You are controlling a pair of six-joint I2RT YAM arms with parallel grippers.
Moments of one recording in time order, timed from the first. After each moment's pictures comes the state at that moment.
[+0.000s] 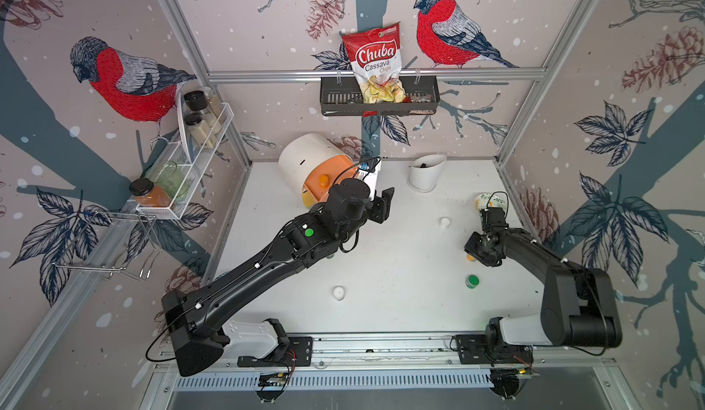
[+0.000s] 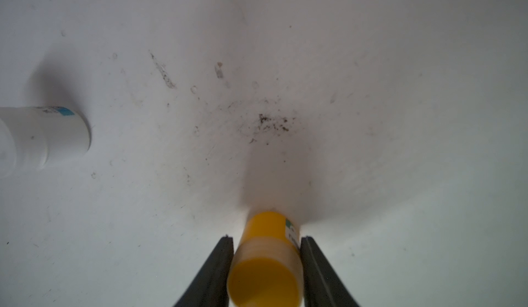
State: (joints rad) left arm -0.93 1.29 1.38 -0.40 -0.34 -0.26; right arm 0.03 1.41 0.72 -0.56 0.03 0.60
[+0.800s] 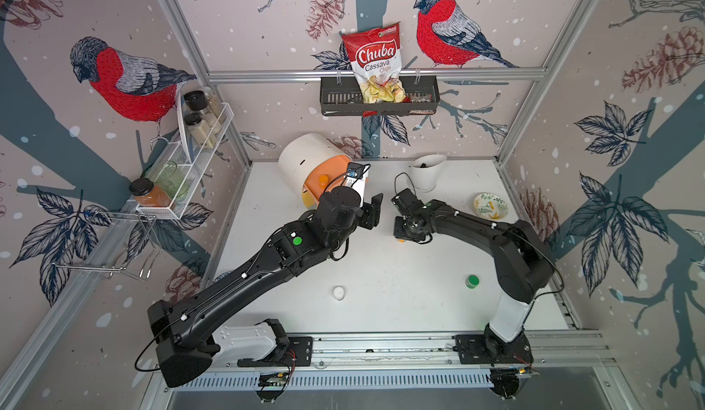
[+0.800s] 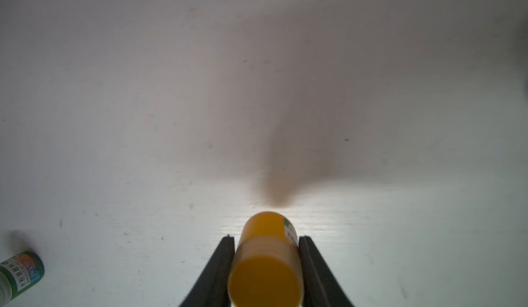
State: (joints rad) left arm -0.92 1.18 1.28 -0.47 -0.41 -0.29; right arm 0.74 1.87 1.30 -0.65 0.08 0.73
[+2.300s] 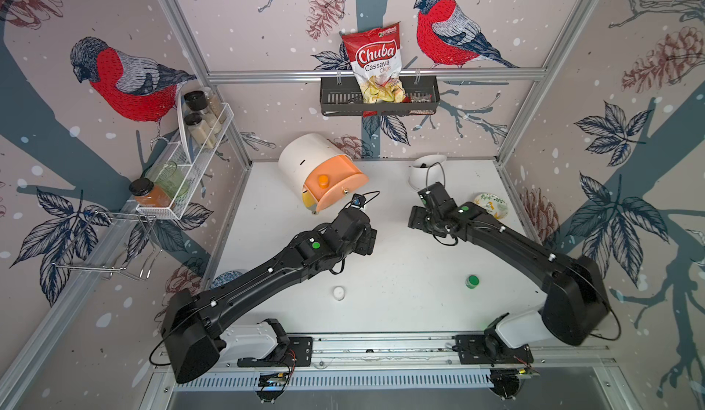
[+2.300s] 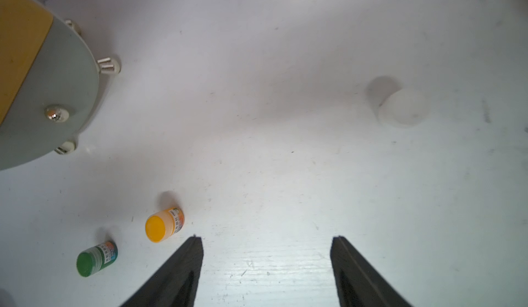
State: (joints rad) left arm -0.88 1.30 1.04 -0.54 -0.27 -0.39; right arm 0.59 1.41 1.09 -0.65 0.15 0.73
